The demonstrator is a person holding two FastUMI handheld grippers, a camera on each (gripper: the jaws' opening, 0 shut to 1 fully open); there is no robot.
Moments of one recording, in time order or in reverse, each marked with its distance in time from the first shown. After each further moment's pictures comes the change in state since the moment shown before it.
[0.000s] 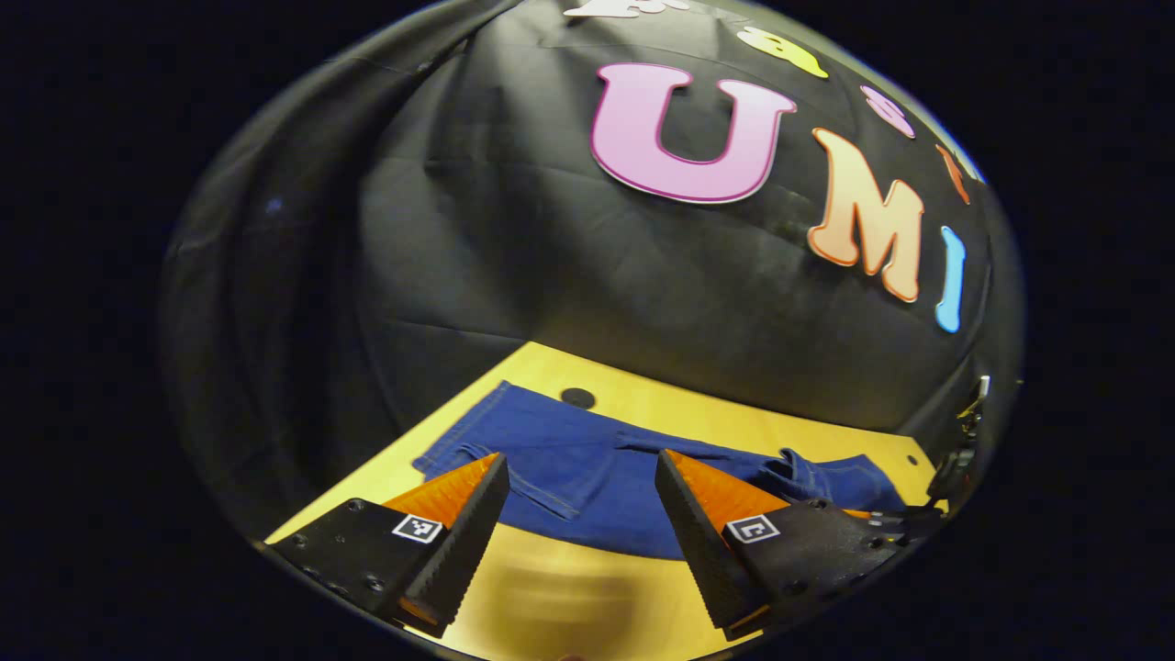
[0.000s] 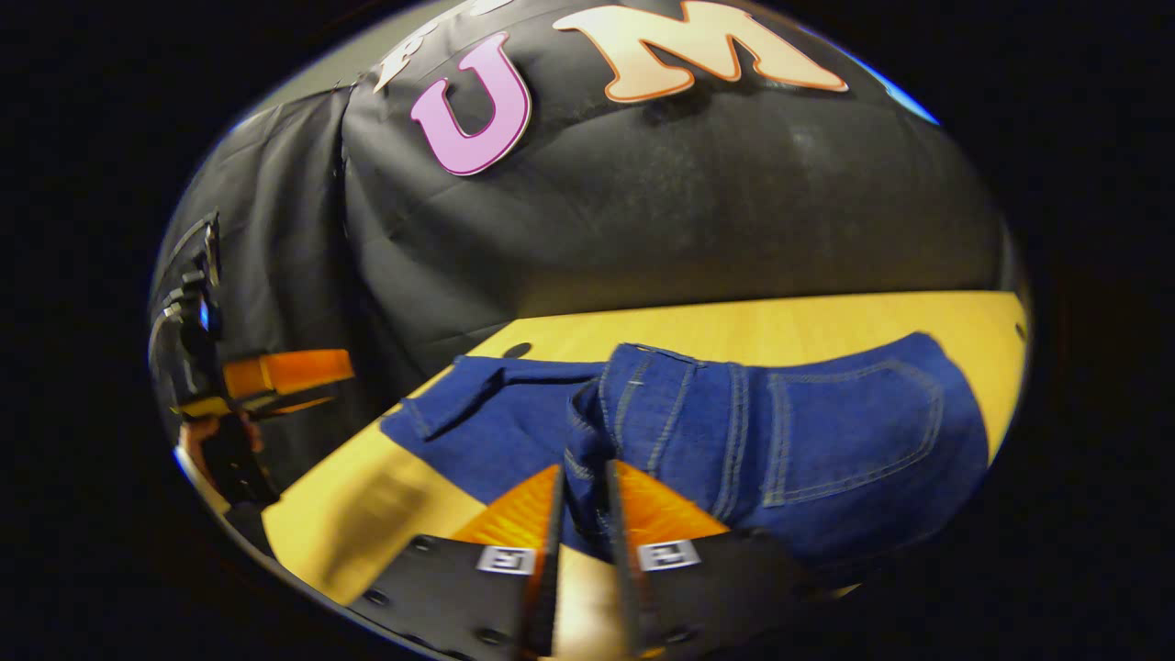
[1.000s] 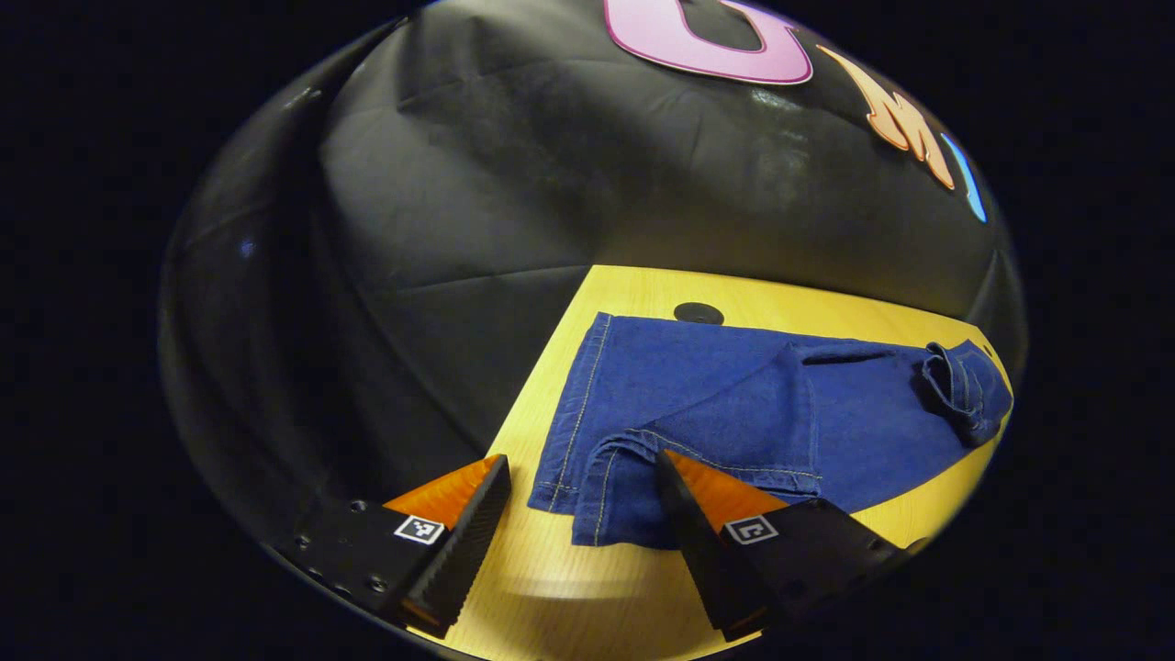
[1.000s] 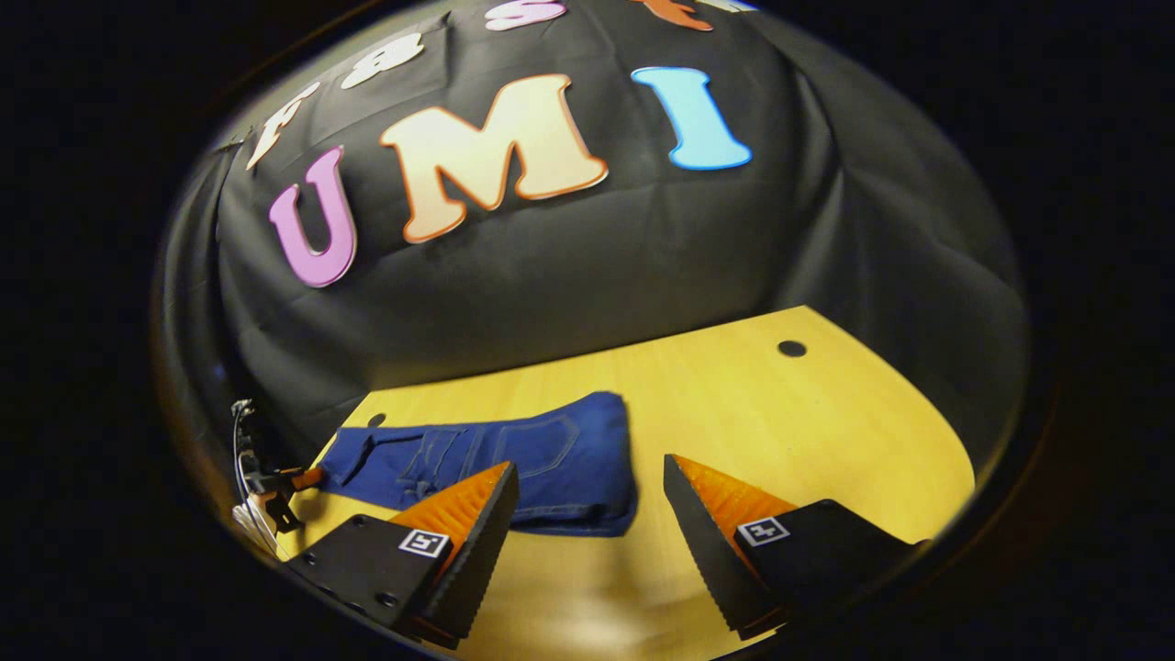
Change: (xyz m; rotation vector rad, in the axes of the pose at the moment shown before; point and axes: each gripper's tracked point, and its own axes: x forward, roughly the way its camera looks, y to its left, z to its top) left arm 0.092 0.106 -0.073 0.270 0.274 -0.011; right arm -0.269 -0.146 0.108 0.073 -0.197 -0.583
